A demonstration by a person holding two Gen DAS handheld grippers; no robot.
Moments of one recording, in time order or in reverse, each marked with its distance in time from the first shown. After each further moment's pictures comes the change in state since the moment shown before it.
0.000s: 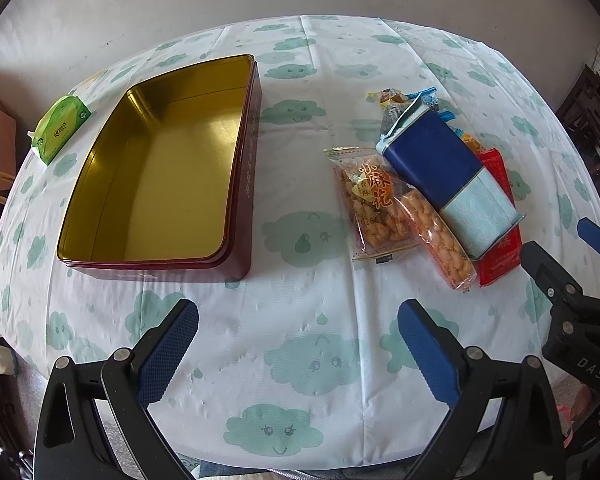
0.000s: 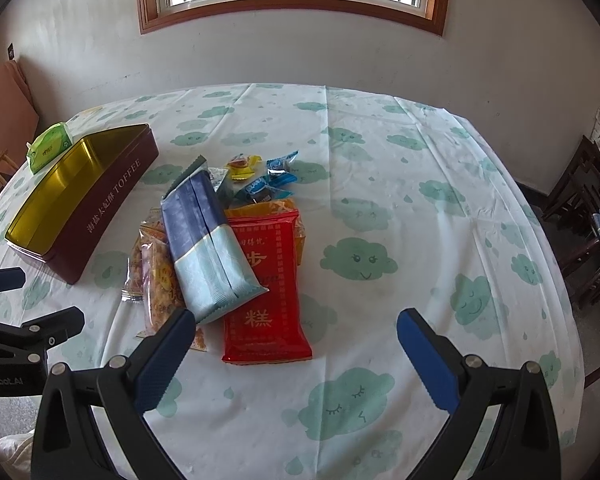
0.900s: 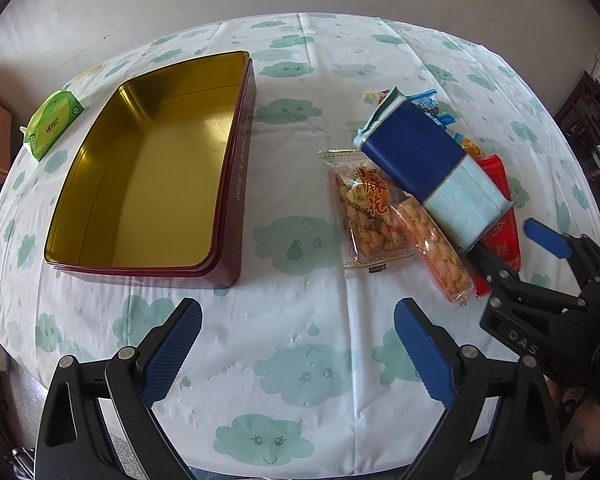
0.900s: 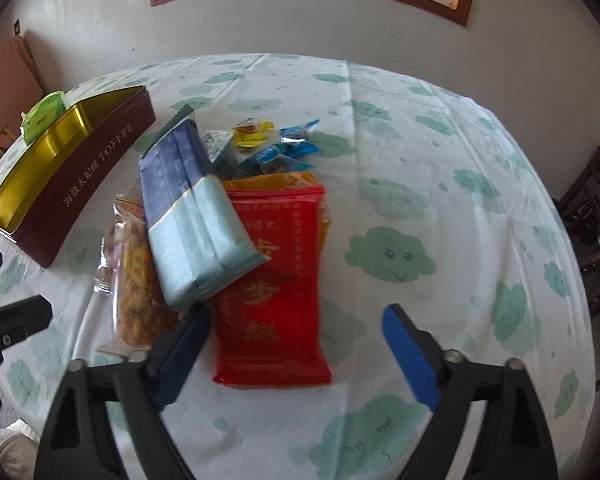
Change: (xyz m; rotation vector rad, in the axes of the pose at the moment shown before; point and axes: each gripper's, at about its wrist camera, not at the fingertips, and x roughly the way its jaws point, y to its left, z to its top) left arm 0.006 0.002 0.009 -0.020 0.010 -0.036; right arm 0.052 0.016 0.002 -0.068 0.076 0.021
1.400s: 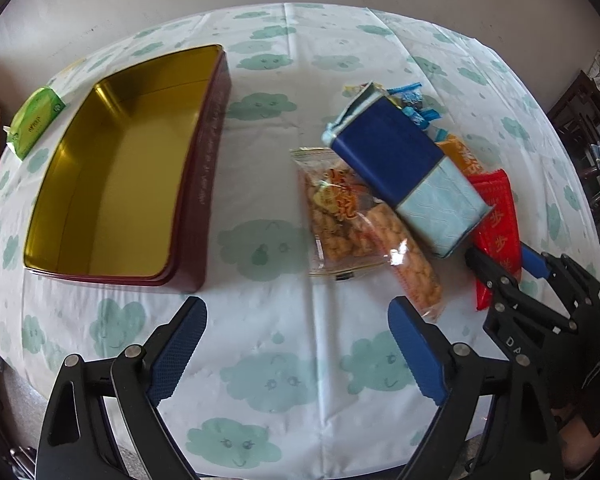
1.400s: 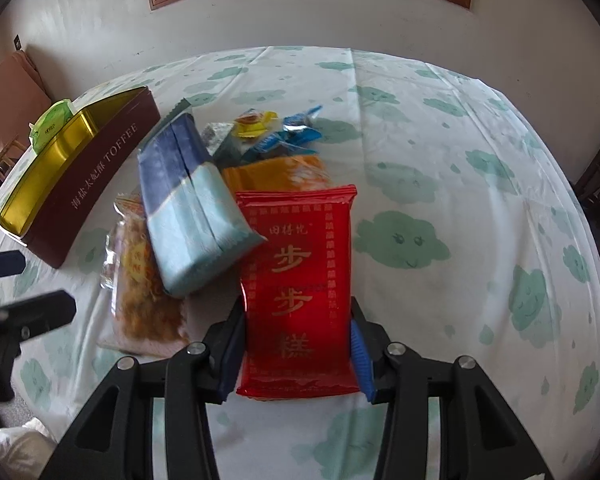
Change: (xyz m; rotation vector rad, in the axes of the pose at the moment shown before) left arm 0.011 -0.018 0.015 -0.006 0.056 -0.056; right arm 0.004 -0.016 -0.008 0.045 0.020 0.066
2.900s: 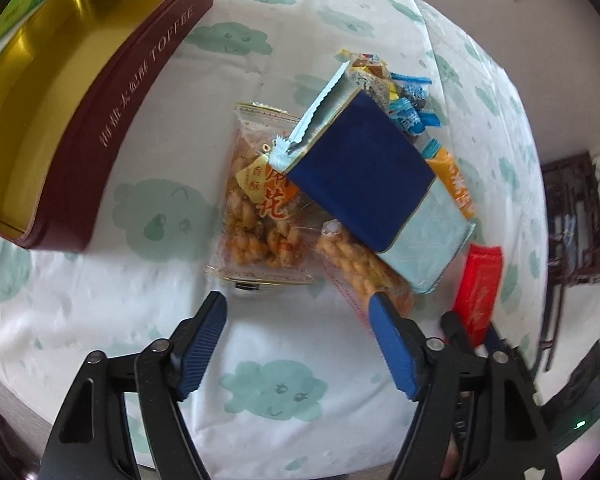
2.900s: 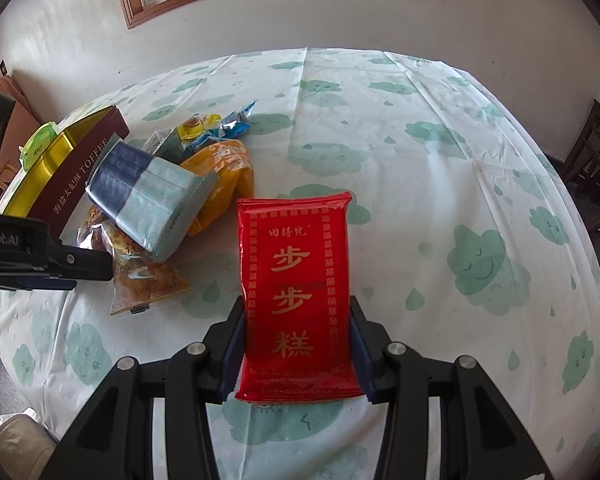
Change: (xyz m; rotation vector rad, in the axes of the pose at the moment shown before) left arm 0.042 -0.010 0.021 -0.321 0.184 -0.227; right arm -0.011 -0.050 -0.021 0.083 -0.021 -0.010
